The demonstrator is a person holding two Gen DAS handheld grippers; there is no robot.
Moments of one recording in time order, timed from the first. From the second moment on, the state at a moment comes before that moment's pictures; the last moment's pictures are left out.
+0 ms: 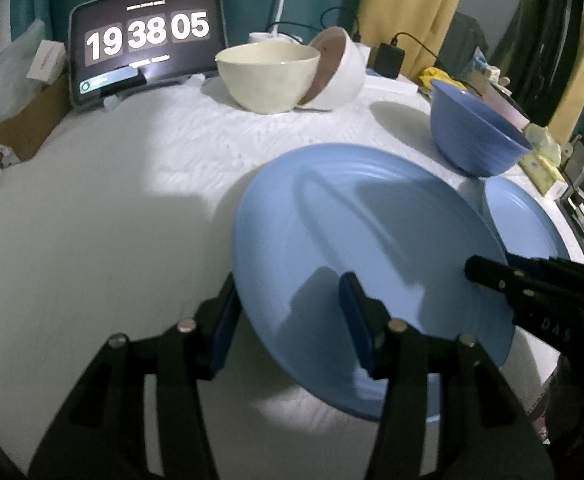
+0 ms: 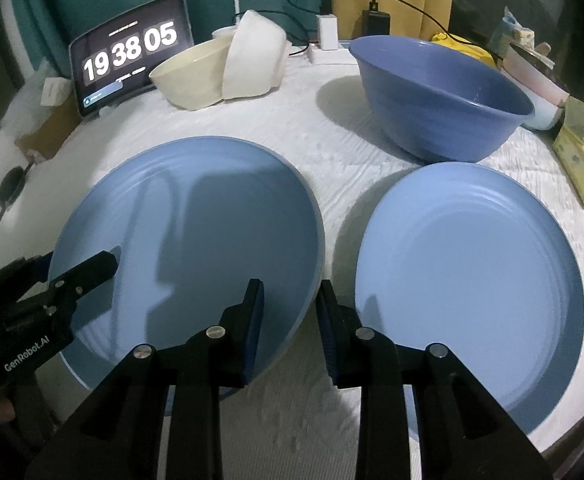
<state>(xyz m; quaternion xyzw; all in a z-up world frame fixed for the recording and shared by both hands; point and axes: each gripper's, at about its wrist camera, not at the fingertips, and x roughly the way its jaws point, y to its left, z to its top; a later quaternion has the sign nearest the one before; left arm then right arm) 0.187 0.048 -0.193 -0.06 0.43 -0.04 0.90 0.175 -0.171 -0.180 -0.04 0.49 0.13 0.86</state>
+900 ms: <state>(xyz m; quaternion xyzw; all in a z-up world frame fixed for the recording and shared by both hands) 0.160 0.022 -0.142 -0.05 0.38 -0.03 0.92 0.158 -0.211 -0.133 -0.01 0.43 0.13 0.90</state>
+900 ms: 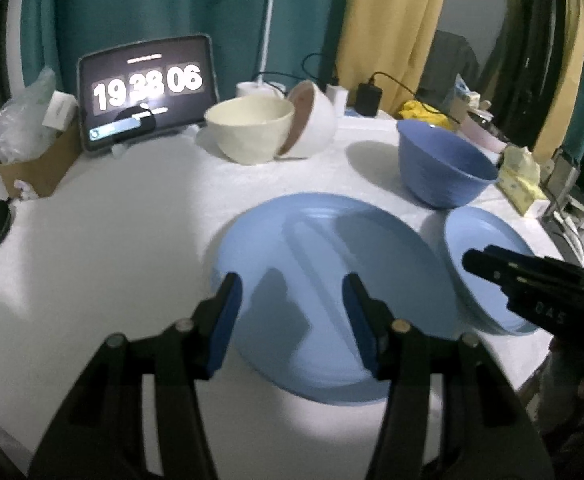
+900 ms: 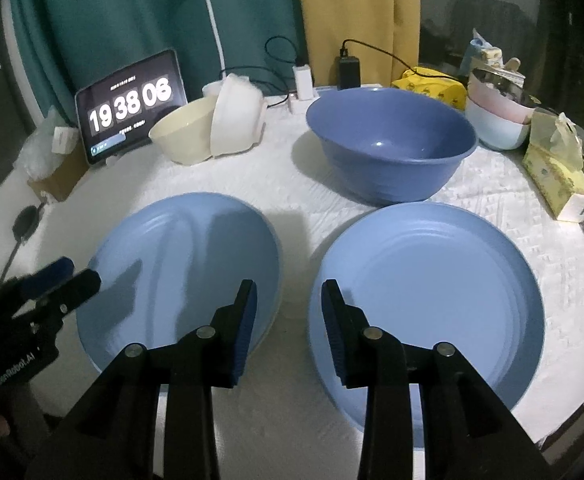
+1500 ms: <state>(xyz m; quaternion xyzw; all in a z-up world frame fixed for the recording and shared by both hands) 0.170 -0.050 -0.125 -0.02 0.38 -0.06 0.92 0.158 -0.265 -0.124 0.03 0.41 0.13 0.90</state>
